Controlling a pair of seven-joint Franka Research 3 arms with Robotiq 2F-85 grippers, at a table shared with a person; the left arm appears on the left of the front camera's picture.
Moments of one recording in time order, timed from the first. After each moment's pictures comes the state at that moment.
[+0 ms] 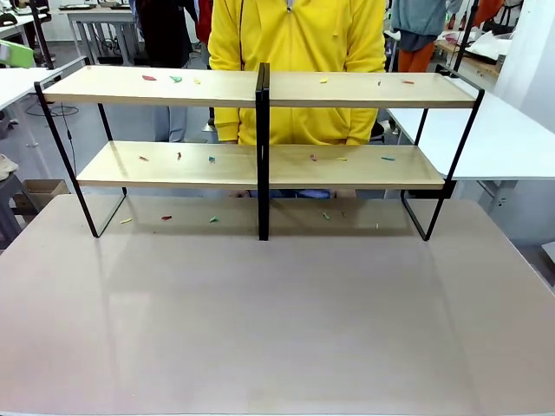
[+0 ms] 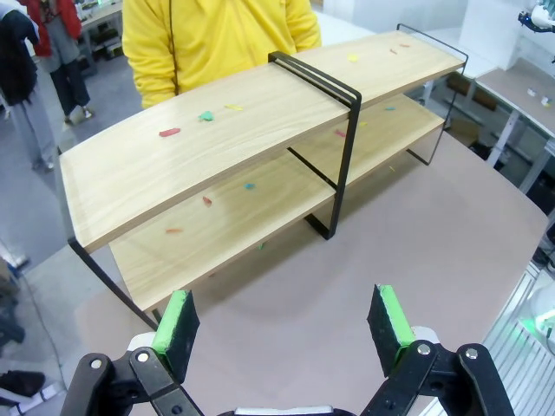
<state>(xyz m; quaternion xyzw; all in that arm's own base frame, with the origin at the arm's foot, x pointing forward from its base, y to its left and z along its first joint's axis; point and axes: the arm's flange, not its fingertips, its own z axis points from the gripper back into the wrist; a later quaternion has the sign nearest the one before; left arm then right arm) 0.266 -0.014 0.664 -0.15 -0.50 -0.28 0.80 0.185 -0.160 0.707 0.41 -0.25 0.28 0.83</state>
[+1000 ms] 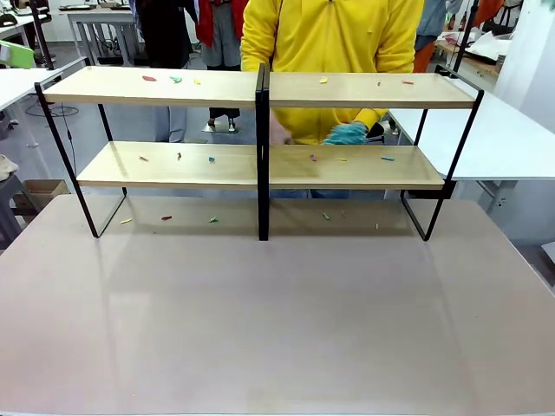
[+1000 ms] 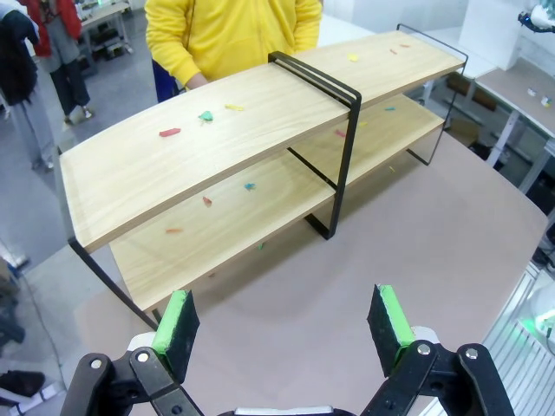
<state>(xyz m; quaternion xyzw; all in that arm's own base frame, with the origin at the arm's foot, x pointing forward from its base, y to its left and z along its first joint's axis) 0.266 -0.014 0.663 -0.15 -0.50 -0.28 0.80 0.182 -0.131 0.698 0.41 -0.21 0.33 0.83</state>
